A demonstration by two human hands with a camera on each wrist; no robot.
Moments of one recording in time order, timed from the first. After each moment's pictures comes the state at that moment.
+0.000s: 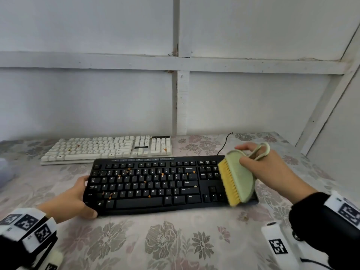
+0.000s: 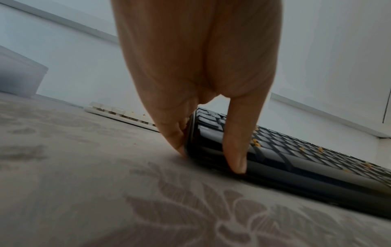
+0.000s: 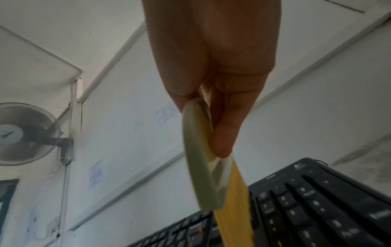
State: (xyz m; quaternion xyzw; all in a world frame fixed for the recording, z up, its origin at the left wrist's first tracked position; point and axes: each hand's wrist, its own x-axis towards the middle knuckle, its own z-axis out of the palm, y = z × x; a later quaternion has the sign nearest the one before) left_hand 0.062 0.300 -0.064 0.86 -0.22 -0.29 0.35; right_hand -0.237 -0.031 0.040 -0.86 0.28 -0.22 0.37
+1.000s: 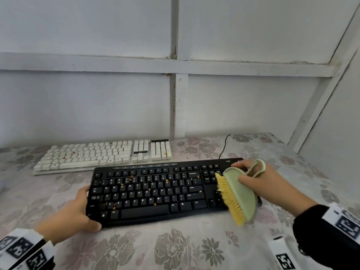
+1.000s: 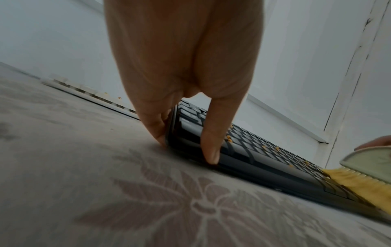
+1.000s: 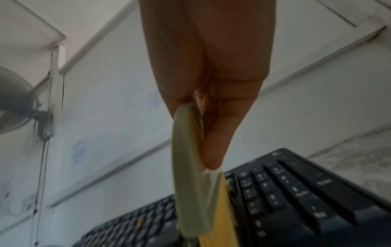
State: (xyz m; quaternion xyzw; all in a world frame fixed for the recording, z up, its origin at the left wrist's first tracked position) left_hand 0.049 0.296 -0.057 0.83 -0.23 -0.31 0.40; right_hand -0.230 -0.016 0.029 -0.88 0.31 -0.14 0.34
